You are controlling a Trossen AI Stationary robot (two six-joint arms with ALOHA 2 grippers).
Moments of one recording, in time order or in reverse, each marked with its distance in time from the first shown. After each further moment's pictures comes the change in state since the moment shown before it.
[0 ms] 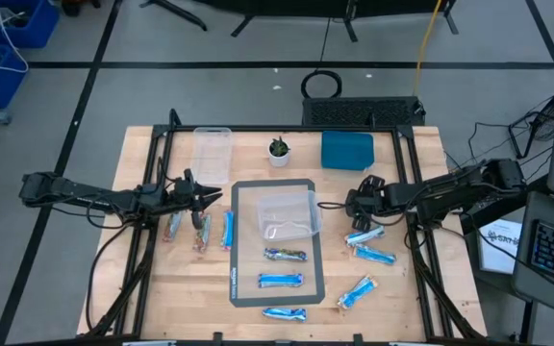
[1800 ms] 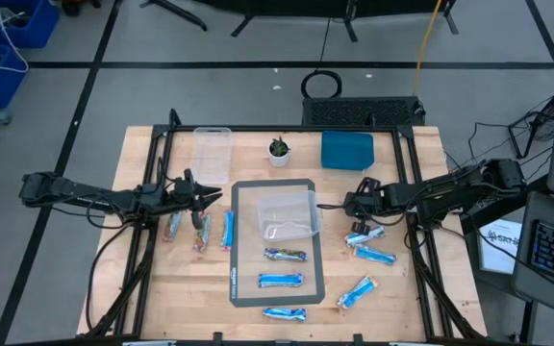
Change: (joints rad) left arm 0.000 0.000 0.000 0.000 0.000 0.000; right arm 0.001 -0.001 0.001 0.062 -0.081 -0.076
